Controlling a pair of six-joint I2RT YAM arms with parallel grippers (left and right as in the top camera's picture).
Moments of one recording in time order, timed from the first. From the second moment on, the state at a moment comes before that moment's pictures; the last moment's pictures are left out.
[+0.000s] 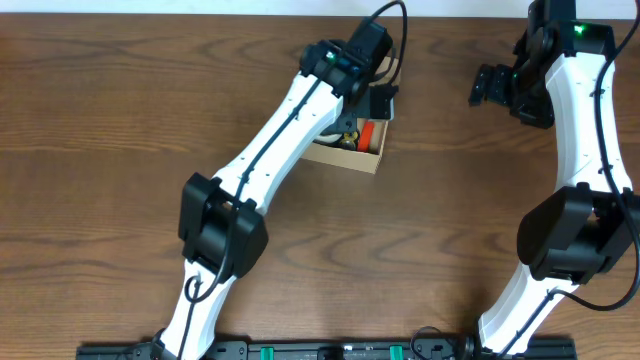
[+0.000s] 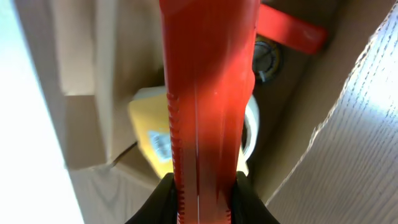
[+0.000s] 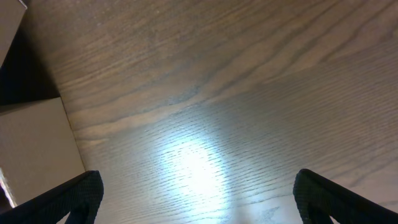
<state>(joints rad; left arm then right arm) -0.62 2.24 2.22 -1.26 -0.18 0.95 -0.12 2.02 1.99 -1.34 0.00 0.27</state>
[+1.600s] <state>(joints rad) -0.62 2.33 2.22 -1.25 -0.11 0.86 -0.12 2.02 1.99 -1.34 0.00 0.27</state>
